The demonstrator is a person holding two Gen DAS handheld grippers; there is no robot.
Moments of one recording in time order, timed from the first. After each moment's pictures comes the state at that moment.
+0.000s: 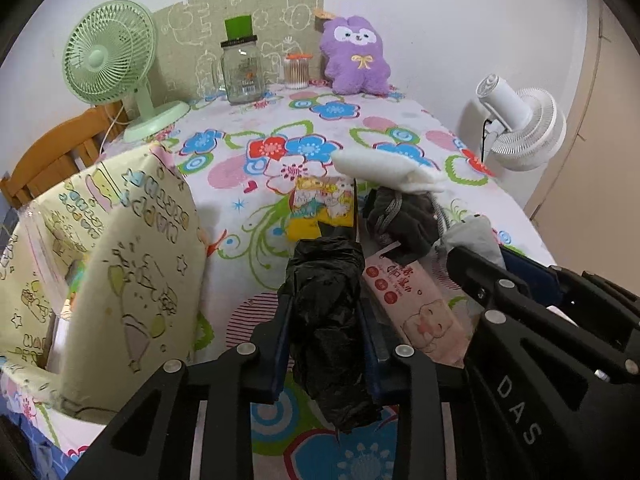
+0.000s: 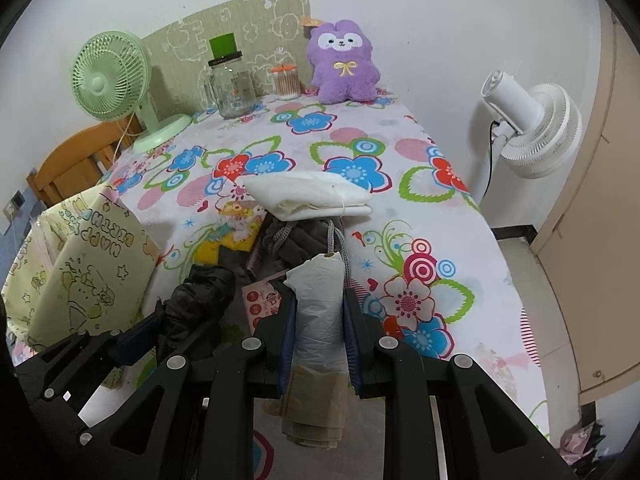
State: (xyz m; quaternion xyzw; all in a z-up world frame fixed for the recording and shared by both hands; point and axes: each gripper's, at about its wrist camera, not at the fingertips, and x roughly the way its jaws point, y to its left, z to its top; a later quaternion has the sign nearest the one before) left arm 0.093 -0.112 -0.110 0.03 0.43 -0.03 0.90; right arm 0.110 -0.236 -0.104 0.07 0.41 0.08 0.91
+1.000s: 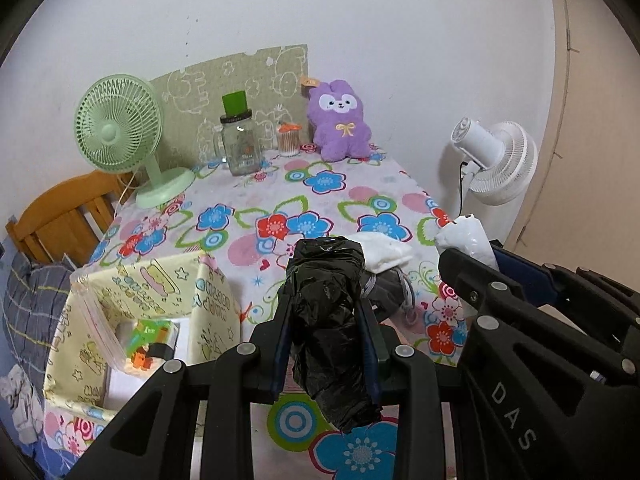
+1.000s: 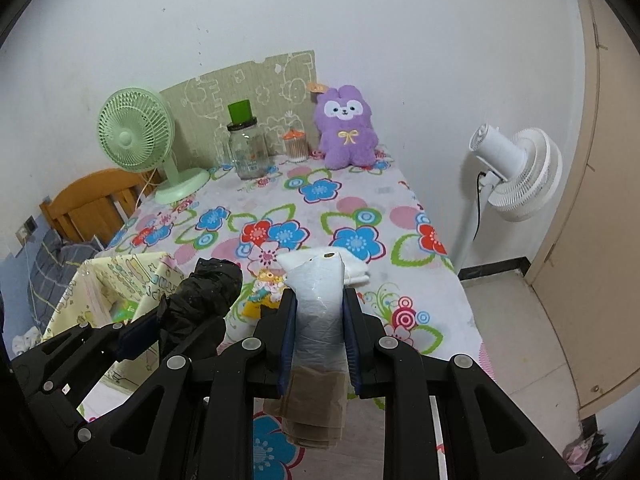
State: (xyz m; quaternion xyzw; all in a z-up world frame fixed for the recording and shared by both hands) left arm 0.071 -0.107 -0.028 0.06 0.36 -0.06 0.93; right arm 0.080 -0.242 -0.021 0.08 0.34 0.07 0.93
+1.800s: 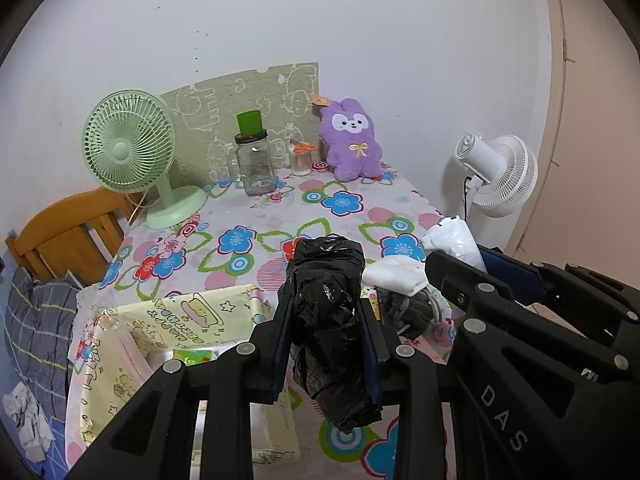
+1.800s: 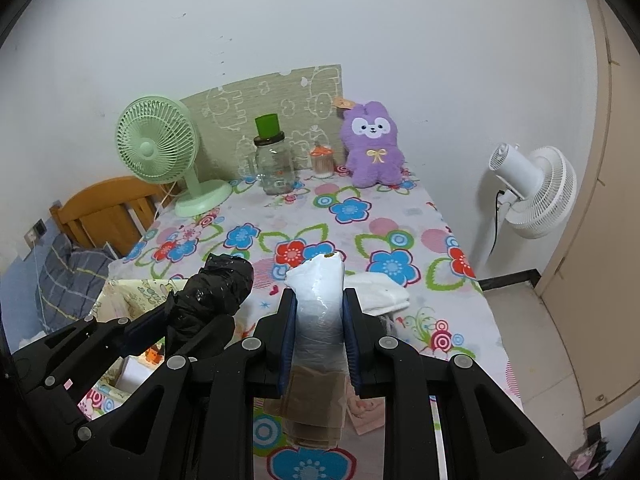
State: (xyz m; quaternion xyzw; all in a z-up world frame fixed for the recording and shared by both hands) left arm 0.081 -0.067 -0.004 0.06 0.34 -0.07 0.94; right arm 0.089 -0.200 0.009 0.08 0.33 0.09 0.94
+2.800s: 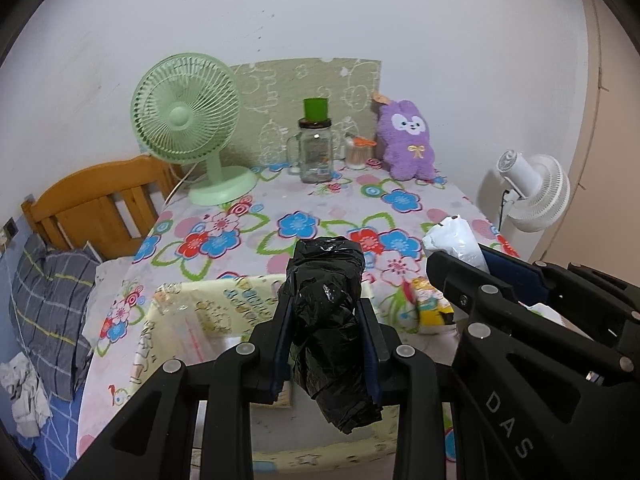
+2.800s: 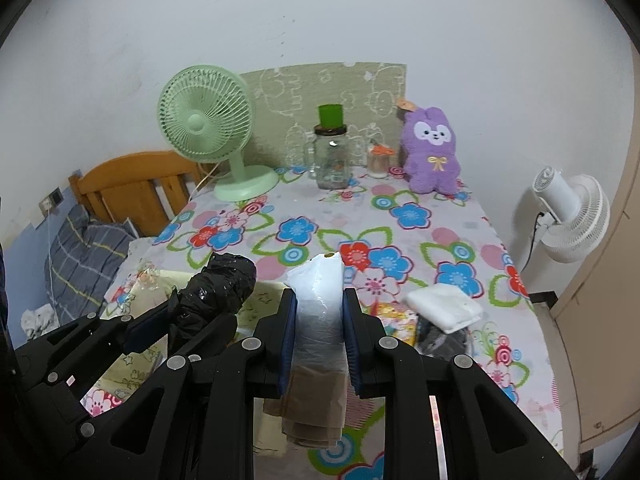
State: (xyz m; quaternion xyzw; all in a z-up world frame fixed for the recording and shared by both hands) left arm 0.084 0.020 -0.014 0.02 0.35 -0.02 0.94; right arm 0.100 -0.109 0.013 0.04 0.33 0.14 0.93
